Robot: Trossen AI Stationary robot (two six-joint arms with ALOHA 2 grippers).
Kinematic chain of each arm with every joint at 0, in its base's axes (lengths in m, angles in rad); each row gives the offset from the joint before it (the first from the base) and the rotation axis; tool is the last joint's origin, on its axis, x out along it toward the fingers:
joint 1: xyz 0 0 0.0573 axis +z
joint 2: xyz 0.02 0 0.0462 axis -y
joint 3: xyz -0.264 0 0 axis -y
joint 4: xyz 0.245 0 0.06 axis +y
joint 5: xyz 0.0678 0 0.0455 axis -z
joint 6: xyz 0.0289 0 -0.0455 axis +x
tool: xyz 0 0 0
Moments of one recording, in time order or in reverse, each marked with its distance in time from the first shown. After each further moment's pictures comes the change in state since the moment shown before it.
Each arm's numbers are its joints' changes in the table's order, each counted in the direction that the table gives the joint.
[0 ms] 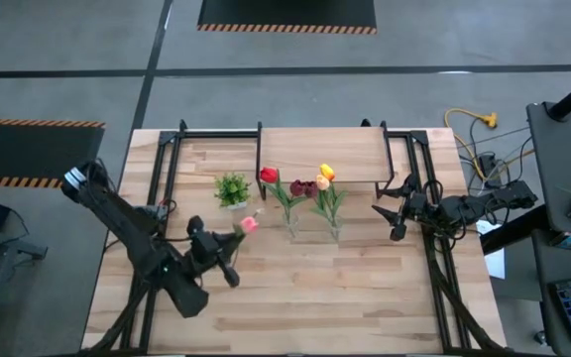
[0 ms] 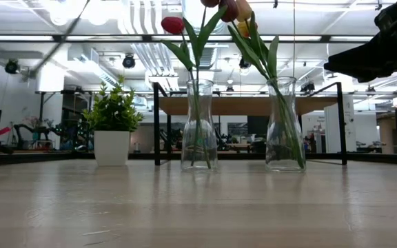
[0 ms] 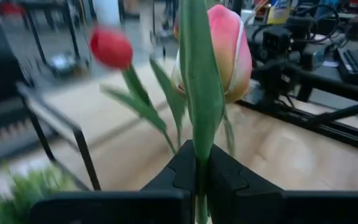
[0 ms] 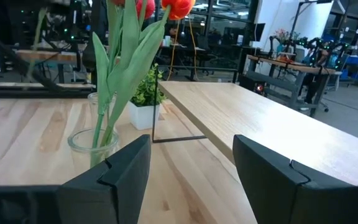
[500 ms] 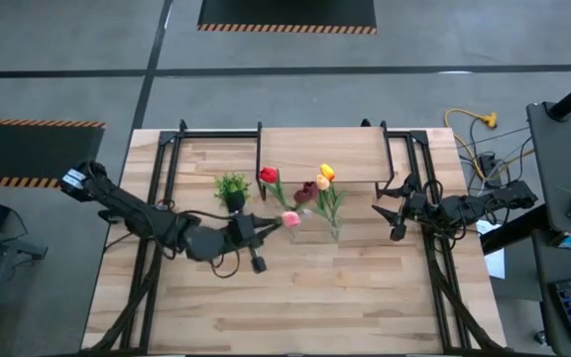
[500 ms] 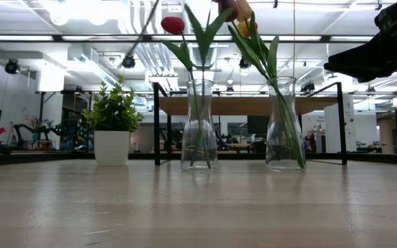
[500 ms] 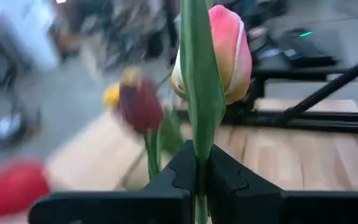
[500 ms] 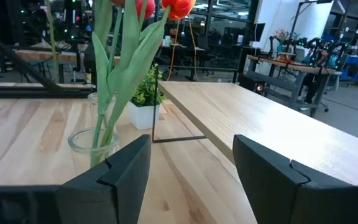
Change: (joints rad) left arm 0.285 0.014 -0.010 -0.667 0.451 0.946; right arm 0.000 0.000 0.000 0.000 0.000 0.000
